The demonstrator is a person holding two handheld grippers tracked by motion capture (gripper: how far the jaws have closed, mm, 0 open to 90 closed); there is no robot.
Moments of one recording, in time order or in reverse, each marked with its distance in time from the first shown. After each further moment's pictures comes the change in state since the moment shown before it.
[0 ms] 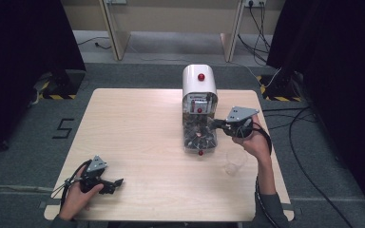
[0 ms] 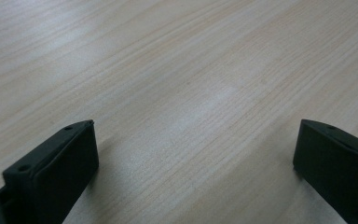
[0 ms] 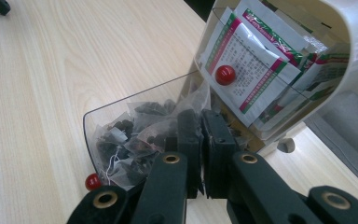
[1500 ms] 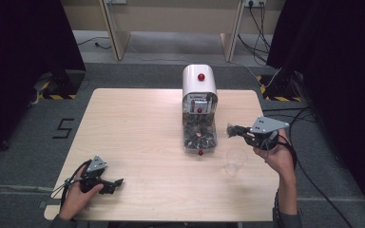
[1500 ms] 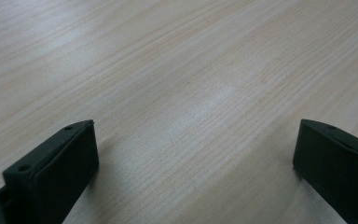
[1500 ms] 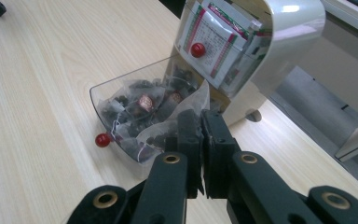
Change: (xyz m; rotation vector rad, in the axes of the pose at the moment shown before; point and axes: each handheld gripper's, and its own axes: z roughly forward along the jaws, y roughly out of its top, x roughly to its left) left arm 0.000 0.000 0.000 -0.001 -0.001 0.000; right arm 0.013 -0.026 -0.071 -0.018 -0.099 0.048
